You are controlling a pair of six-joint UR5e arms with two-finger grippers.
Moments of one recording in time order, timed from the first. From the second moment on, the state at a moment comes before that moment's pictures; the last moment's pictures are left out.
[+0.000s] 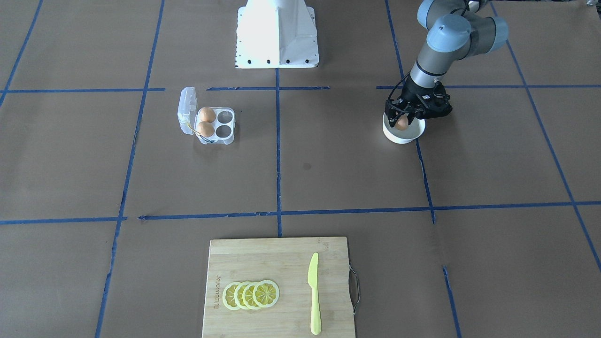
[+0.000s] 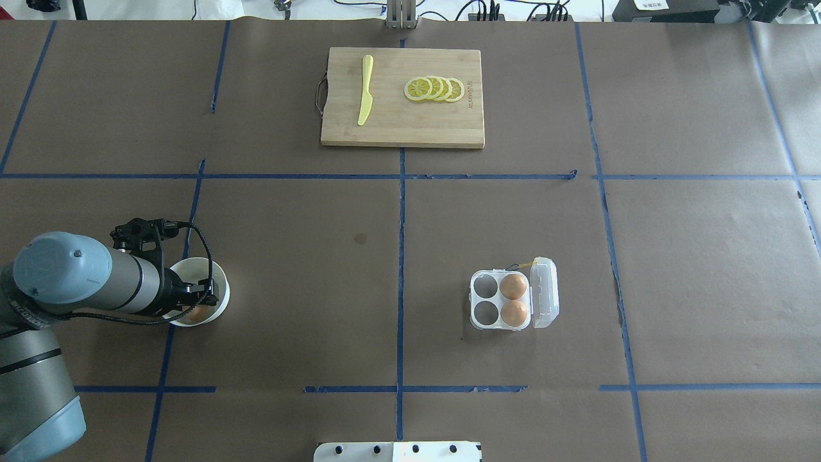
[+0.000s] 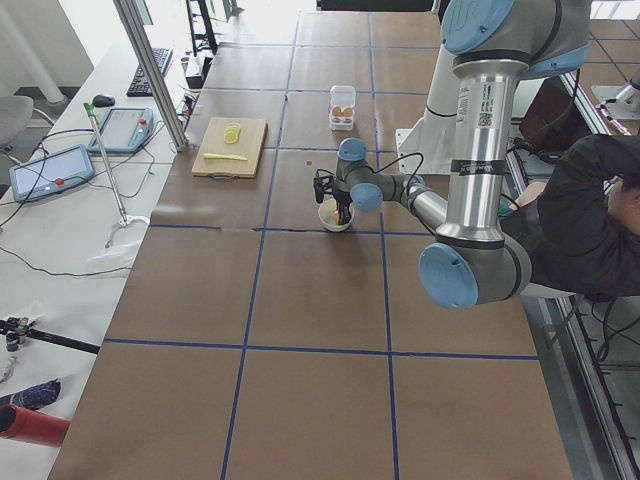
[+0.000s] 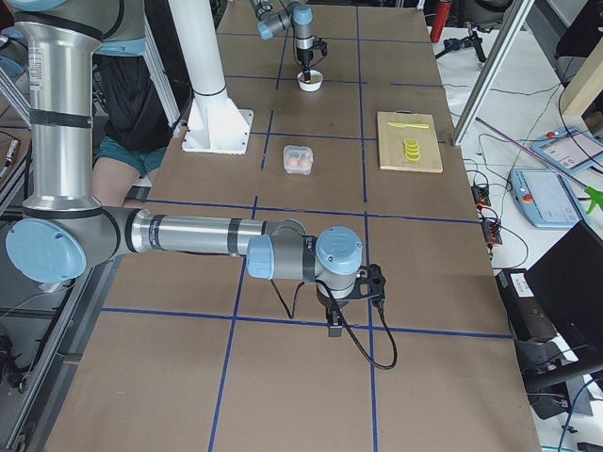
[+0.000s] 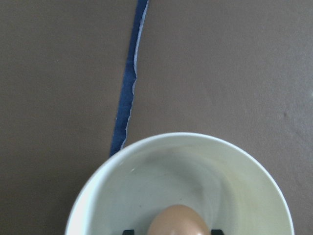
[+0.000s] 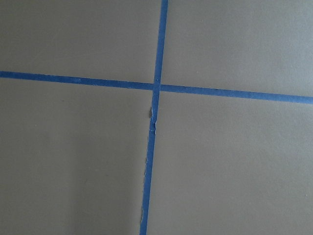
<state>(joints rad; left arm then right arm) -0.50 -1.62 -1.90 -2.00 -1.85 -1.39 1.60 -1.64 1.63 -1.54 2.37 -0.08</state>
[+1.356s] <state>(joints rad) -0.50 -1.70 -2.11 -2.01 -1.73 -1.51 1.60 -1.63 1.65 -1.54 2.41 -0.08</state>
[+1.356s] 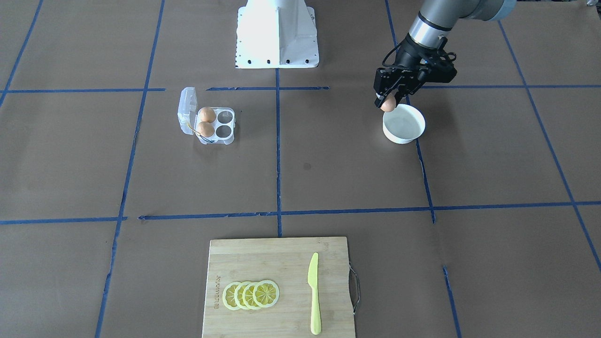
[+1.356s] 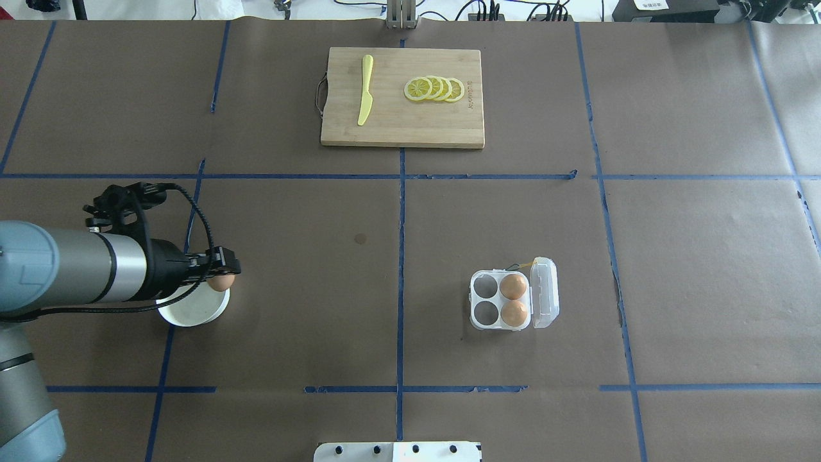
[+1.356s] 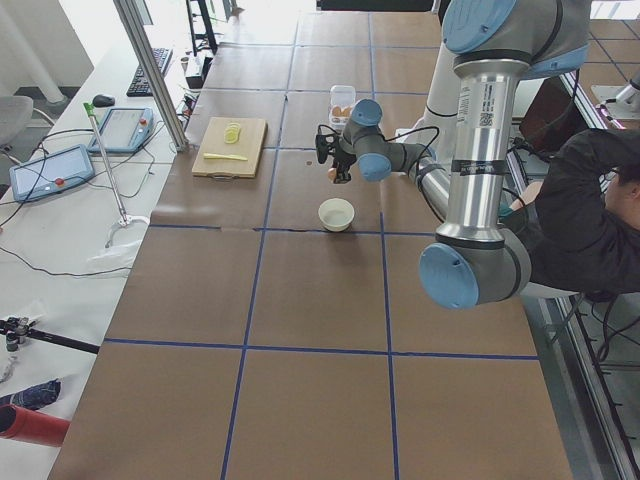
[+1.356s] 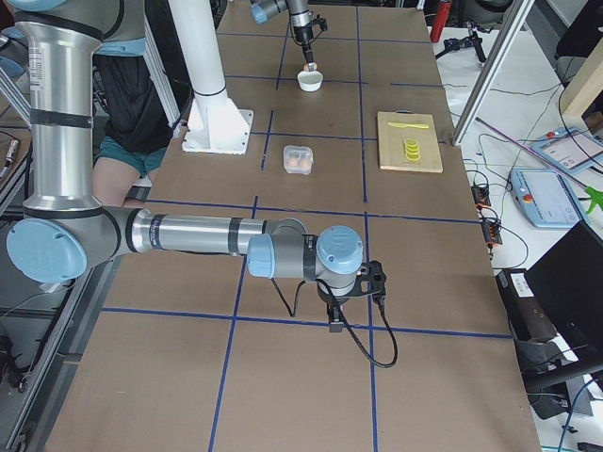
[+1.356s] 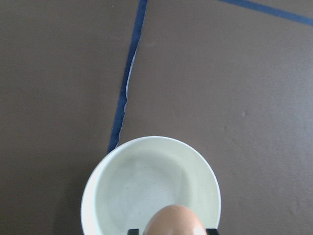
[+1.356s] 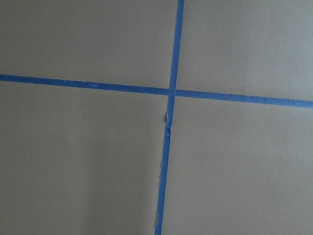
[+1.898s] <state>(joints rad) -0.30 -2.09 -1.83 -2.18 -1.45 -1.52 1.60 -1.63 1.65 -1.54 2.41 -0.08</state>
